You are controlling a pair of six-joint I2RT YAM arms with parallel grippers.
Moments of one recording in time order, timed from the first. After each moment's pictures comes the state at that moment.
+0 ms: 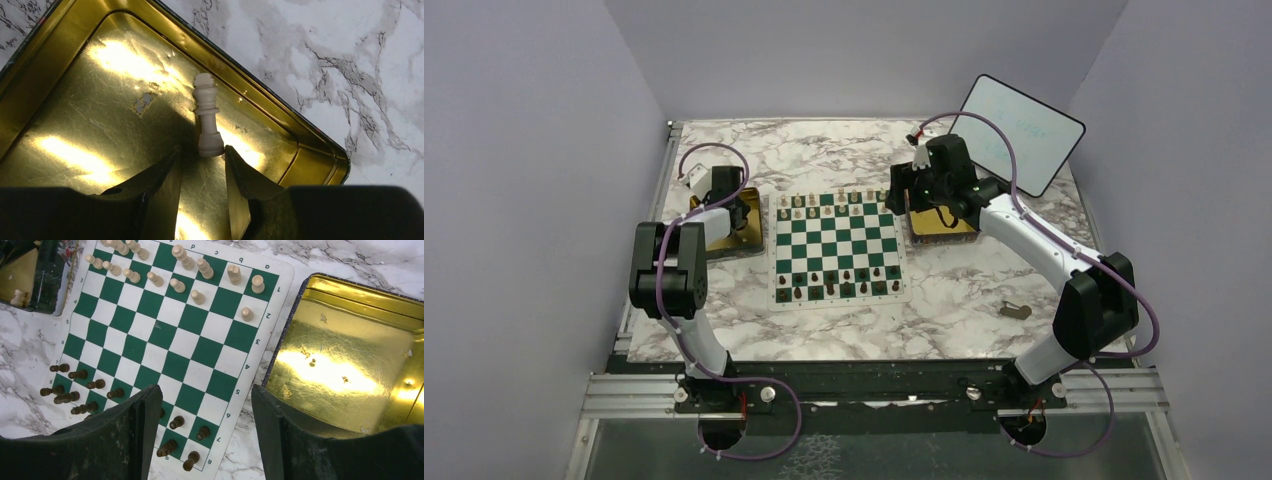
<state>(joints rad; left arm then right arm) -0.01 1.79 0.99 0.00 -0.37 -0.76 0.50 1.57 1.28 -0.36 -0.11 0.19</state>
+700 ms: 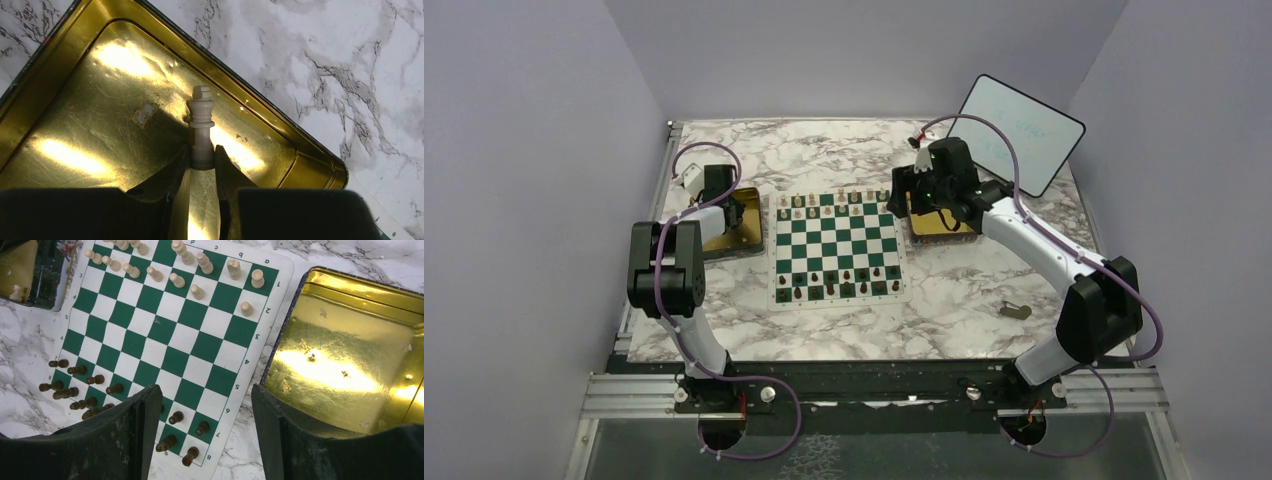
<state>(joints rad) 0.02 1.81 1.01 0.00 -0.31 -0.77 0.50 1.55 1.26 -0.36 -0.11 0.18</state>
